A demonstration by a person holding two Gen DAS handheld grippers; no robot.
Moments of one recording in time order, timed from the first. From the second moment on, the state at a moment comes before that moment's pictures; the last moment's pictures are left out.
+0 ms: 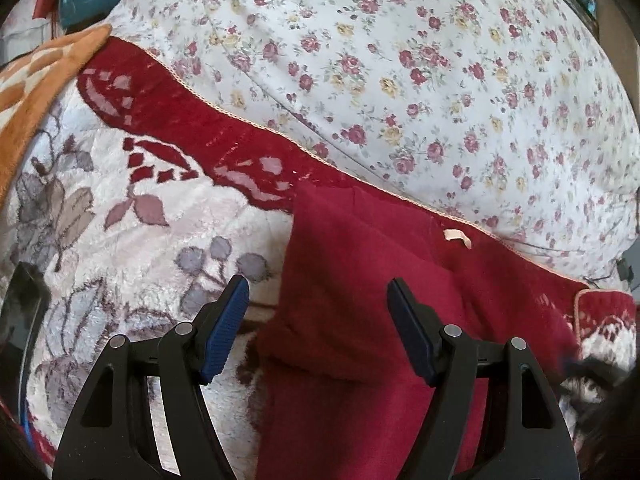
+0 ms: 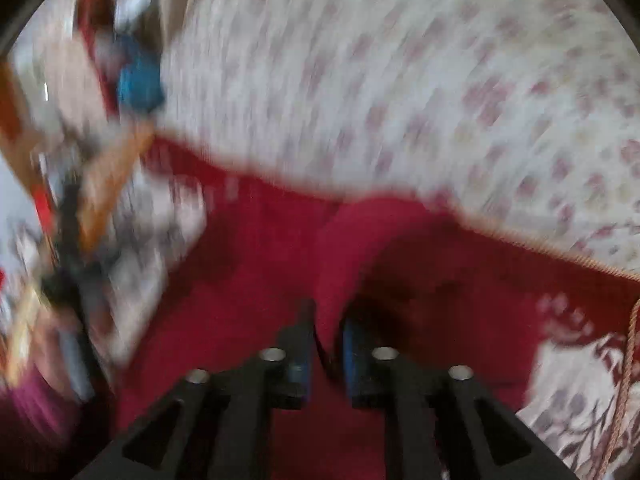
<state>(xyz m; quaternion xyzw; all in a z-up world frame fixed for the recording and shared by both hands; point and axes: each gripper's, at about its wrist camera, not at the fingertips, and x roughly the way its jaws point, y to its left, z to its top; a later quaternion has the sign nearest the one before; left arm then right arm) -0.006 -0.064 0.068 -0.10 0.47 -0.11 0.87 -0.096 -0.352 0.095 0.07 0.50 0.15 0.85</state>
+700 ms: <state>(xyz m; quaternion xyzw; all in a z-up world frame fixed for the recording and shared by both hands) 0.001 -0.062 0.076 -0.13 0.47 -0.17 0.86 -0.082 -0.298 0.074 0.13 0.45 0.24 0.85</state>
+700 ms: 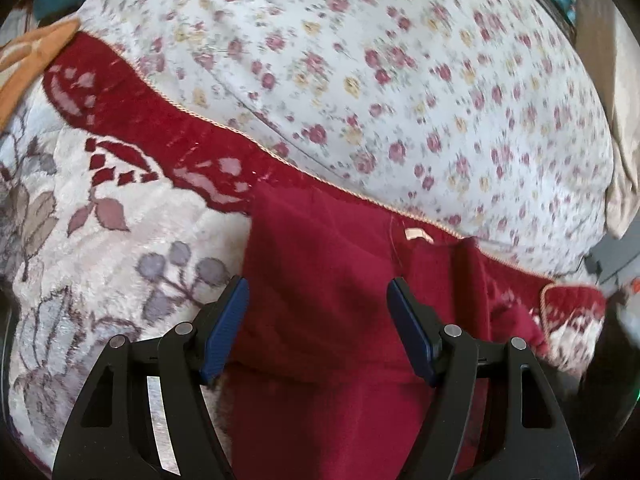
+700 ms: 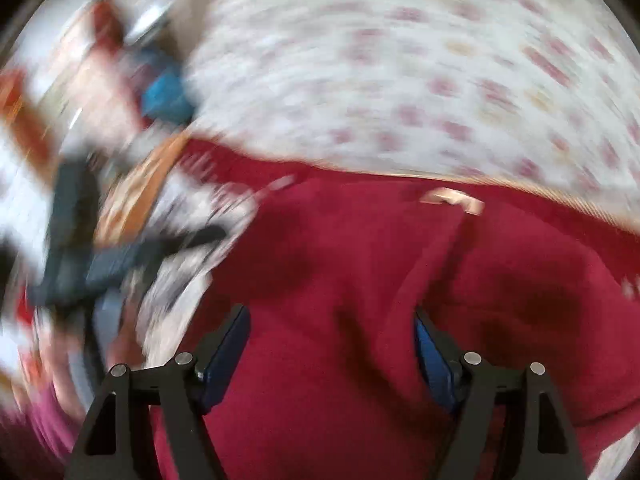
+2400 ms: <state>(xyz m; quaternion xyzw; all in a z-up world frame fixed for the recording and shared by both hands) 0.027 -0.136 0.082 0.00 0.51 -0.15 0.85 -0.155 -0.481 0.047 0.11 0.51 -0.07 0.85</state>
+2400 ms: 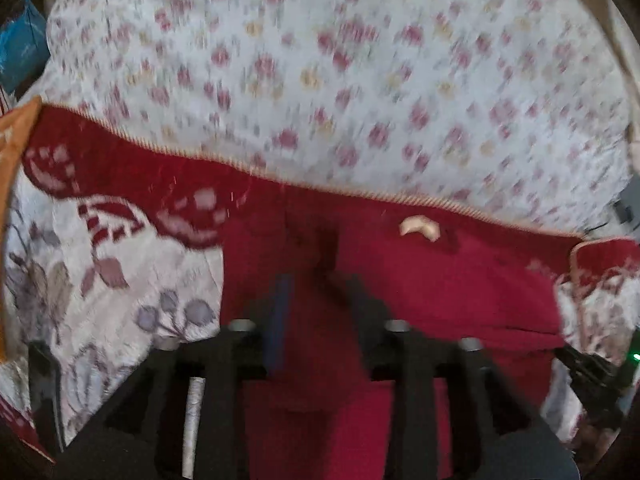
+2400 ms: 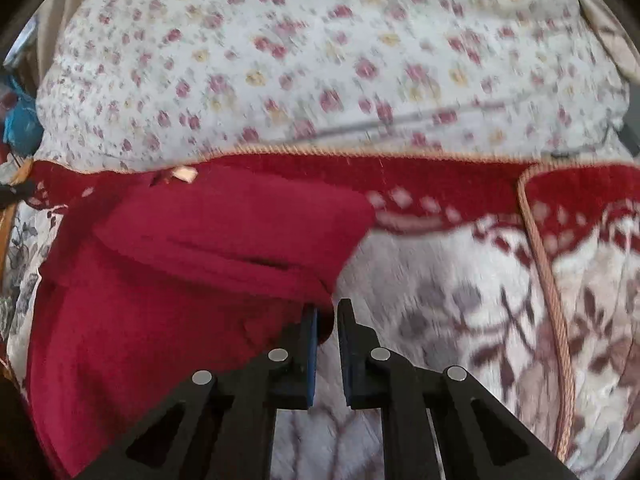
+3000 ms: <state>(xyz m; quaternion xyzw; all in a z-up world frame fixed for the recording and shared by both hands) 0.064 -0.156 0.023 -0.07 0.56 -0.12 0.82 -0.172 -0.511 0.054 0.22 0.51 -0.03 0.83</state>
